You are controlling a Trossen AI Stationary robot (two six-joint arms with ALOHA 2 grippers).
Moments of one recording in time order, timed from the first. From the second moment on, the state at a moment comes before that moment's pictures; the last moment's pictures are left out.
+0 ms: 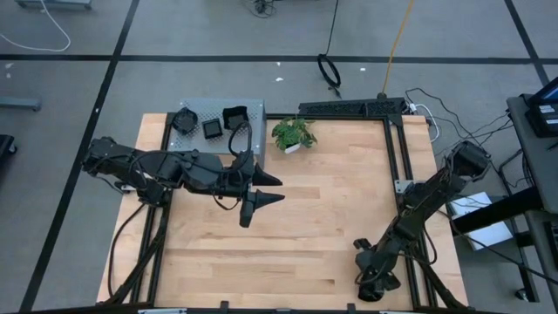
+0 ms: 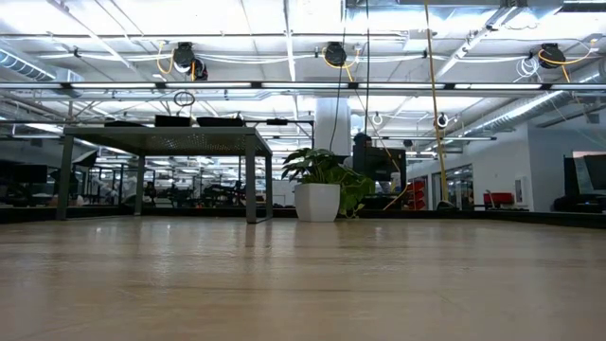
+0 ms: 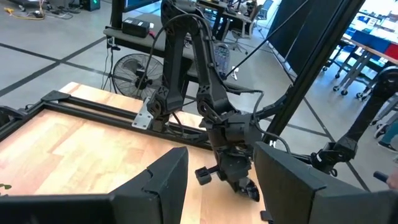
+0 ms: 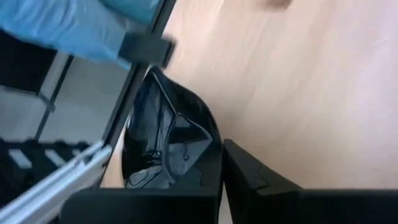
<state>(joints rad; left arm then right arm) -0.28 1.43 1.54 -0.32 -0.24 -0.35 0.88 1.42 0.48 0.08 -0.16 0.62</state>
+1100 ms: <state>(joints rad) -0.26 1.43 1.54 -0.32 -0.25 -0.34 -0.10 1.86 0.98 0.14 -0.18 0.16</state>
